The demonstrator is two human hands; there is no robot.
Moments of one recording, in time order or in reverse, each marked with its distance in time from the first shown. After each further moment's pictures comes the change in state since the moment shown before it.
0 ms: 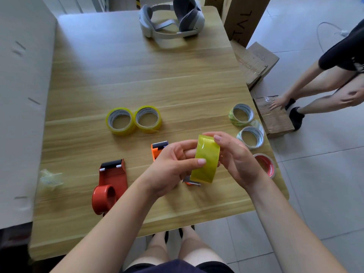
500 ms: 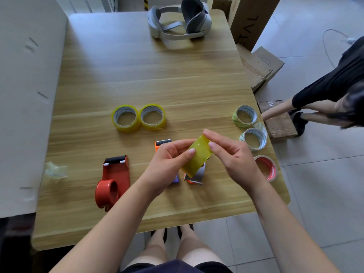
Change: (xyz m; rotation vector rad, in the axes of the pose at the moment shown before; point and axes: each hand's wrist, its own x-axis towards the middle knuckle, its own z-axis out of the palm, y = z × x) left_hand -0.010 -0.008 -0.008 0.217 0.256 0.114; right_hand -0.010 0.004 0.012 -0.404 0.033 -0.251
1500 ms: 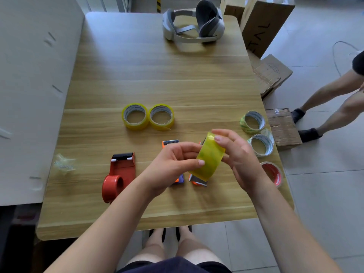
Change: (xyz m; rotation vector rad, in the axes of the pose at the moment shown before) left_hand -0.016 0.020 -0.007 0.000 -0.062 -0.059; right_hand 0.012 -0.005 0.009 0.206 -0.001 0.218
